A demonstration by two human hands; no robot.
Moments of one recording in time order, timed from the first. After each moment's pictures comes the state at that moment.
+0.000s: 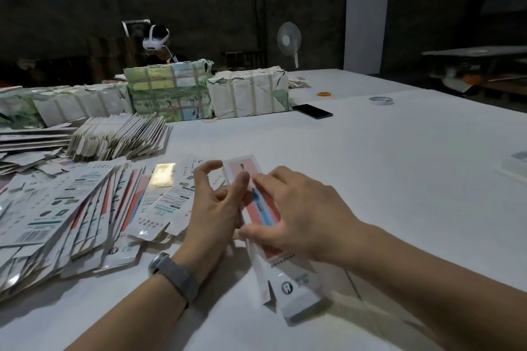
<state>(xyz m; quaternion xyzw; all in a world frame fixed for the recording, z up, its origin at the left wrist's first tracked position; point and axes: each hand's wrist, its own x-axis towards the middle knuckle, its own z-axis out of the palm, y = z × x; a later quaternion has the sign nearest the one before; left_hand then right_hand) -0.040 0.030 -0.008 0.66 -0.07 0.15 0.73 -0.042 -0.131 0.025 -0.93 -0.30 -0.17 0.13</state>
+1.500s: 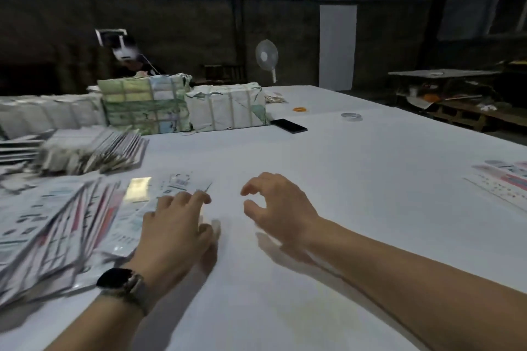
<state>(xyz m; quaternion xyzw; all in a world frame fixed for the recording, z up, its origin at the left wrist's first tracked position) -0.038 0.055 0.000 0.98 -0.01 0.16 0.11 -0.006 -0.144 0.012 -0.92 -0.23 -0.15 0.27</state>
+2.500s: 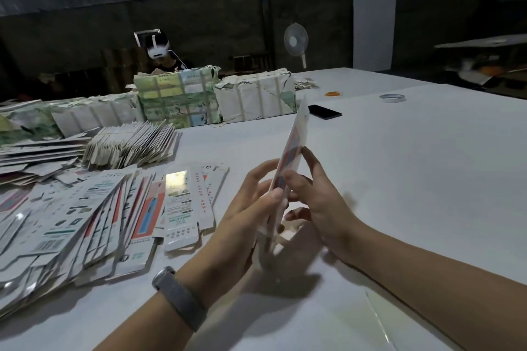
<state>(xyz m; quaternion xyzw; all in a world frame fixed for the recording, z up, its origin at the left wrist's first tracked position) -0.069 0.007 0.019 0.69 -0.17 0.00 0.70 -0.008 -0.136 -0.004 -0.63 -0.20 0.02 0.75</state>
